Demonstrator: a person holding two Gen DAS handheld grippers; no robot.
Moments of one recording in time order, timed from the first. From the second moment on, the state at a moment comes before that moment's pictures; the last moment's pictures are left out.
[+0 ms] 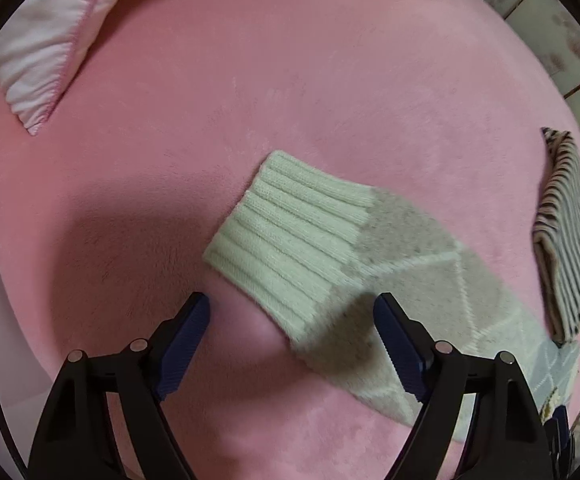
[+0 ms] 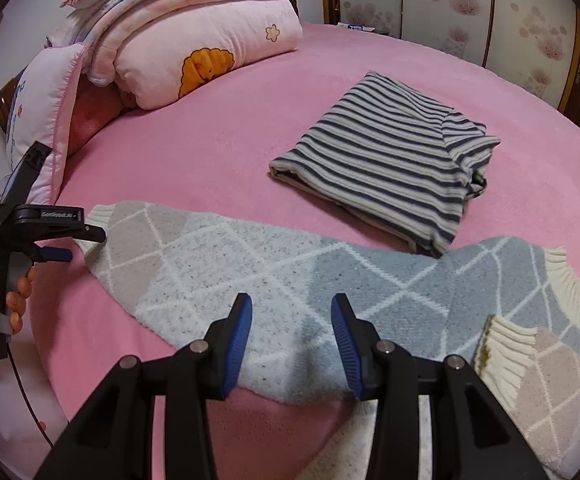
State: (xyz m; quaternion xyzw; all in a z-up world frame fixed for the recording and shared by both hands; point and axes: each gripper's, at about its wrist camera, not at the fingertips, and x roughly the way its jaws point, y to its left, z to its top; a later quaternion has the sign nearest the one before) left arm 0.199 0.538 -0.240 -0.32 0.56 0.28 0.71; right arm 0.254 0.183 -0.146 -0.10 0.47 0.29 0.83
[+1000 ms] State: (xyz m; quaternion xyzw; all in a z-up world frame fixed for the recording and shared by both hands) left arm 0.254 0.157 -0.024 -0.16 0.41 -0.06 0.90; right arm 0.211 -0.047 -0.085 -0.02 0.43 0.18 0.88
